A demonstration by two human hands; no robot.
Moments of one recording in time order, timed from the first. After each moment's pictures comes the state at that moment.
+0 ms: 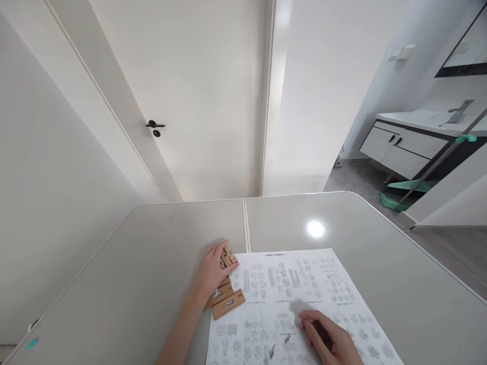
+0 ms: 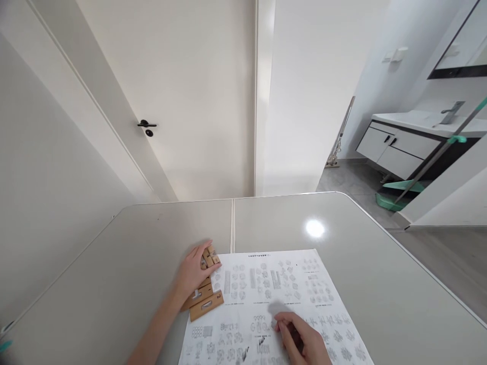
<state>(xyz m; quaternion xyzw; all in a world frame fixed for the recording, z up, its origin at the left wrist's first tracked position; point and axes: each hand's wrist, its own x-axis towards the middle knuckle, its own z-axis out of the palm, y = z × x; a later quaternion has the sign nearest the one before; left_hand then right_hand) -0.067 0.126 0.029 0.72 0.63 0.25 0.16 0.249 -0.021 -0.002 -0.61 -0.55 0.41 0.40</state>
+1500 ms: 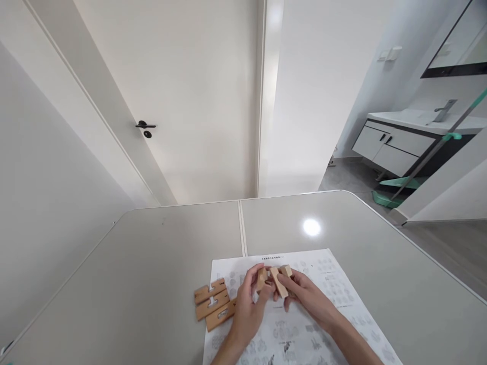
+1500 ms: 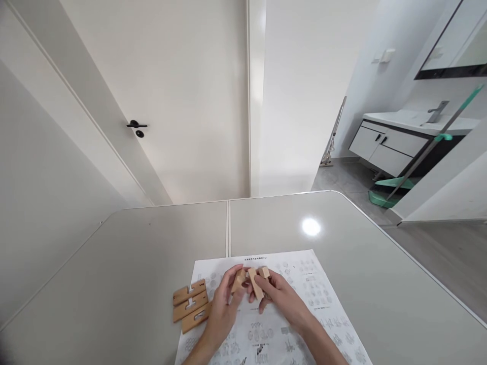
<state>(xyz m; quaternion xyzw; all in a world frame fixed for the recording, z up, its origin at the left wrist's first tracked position) 0.050 0.065 0.032 0.52 0.46 0.47 0.55 0.232 0.079 0.056 -0.42 -0.46 0.69 0.37</state>
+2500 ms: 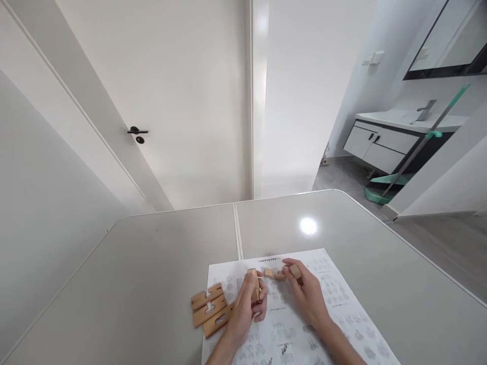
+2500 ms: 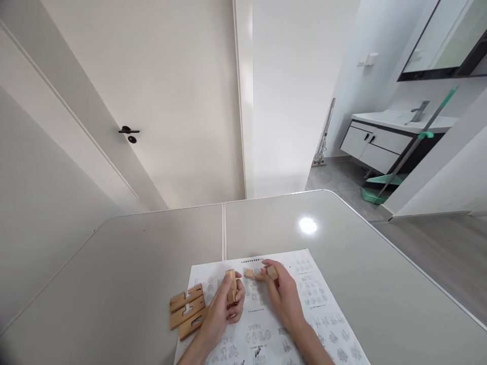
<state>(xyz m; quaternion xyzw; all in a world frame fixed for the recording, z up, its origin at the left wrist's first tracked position) 0.048 0.073 0.029 0.34 0.37 0.42 0.75 0.238 0.081 0.000 -0.59 -0.59 0.29 0.46</state>
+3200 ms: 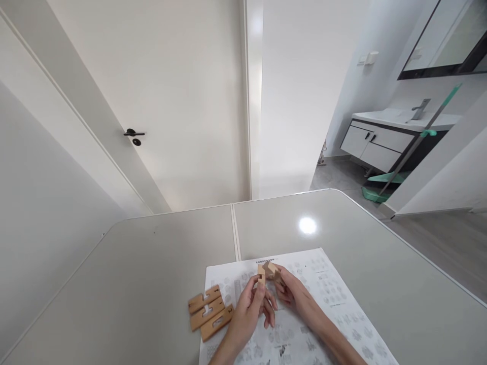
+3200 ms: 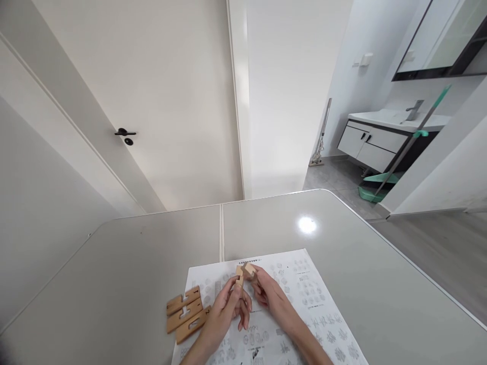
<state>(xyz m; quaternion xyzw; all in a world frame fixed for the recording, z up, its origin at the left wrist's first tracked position) 0.058 0.070 0.022 0.45 0.38 0.40 0.70 0.233 0.077 0.025 -0.41 -0.50 0.63 0.43</state>
